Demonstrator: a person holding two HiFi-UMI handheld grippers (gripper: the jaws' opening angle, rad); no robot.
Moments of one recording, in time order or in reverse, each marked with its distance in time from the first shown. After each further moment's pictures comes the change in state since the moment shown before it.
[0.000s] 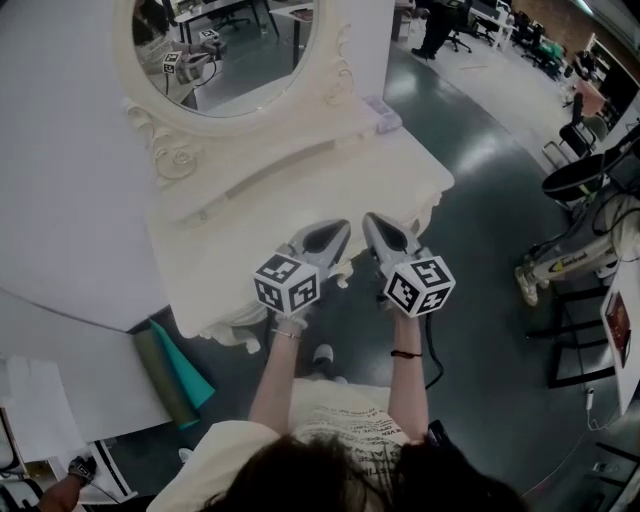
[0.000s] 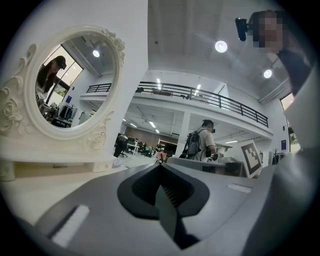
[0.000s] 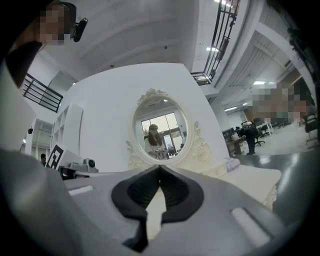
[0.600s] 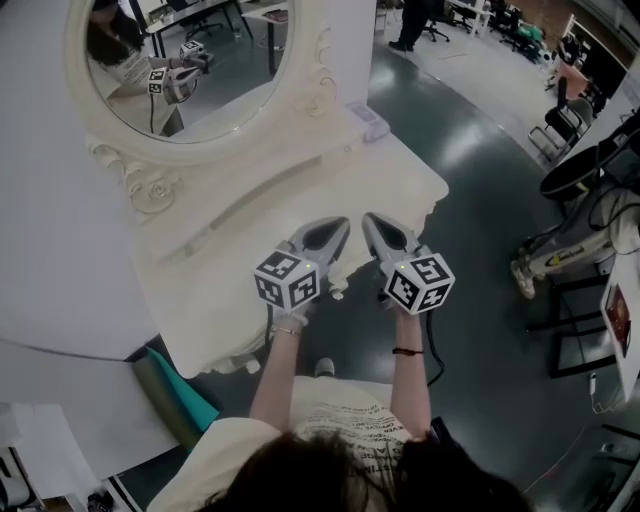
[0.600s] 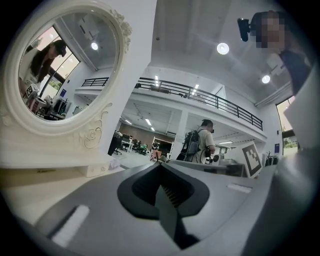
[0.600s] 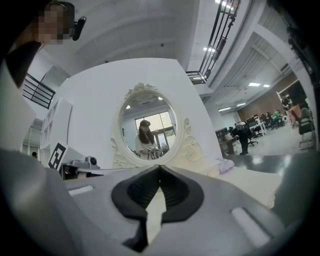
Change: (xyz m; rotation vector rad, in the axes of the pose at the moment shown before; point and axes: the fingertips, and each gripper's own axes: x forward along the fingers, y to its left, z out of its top) left arm 0.070 0.063 0.004 -0.022 0.027 -0.076; right arm 0.057 -0.067 -0.002 0.002 0.017 -0.077
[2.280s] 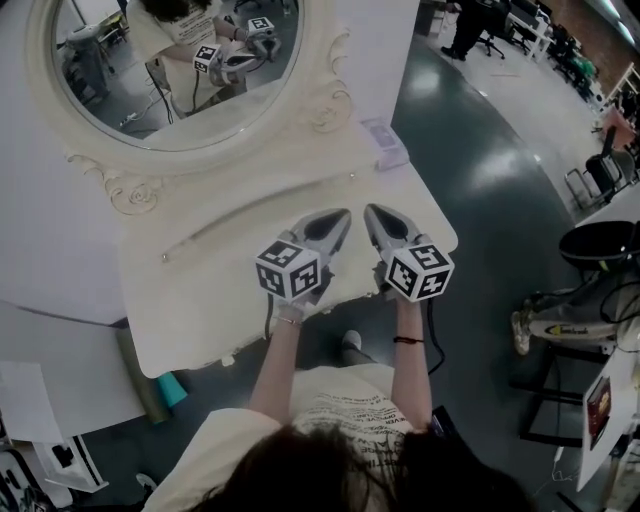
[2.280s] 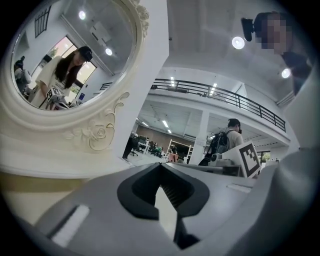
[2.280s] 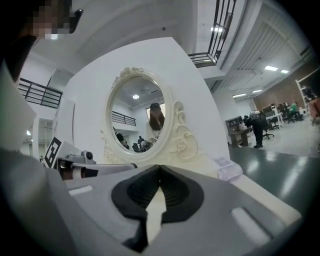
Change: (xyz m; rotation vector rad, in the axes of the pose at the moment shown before) left arm 0.139 0.102 0.007 -0.058 -0.026 0.198; right arm 0.115 -0.146 0.009 -0.018 0.152 0.155
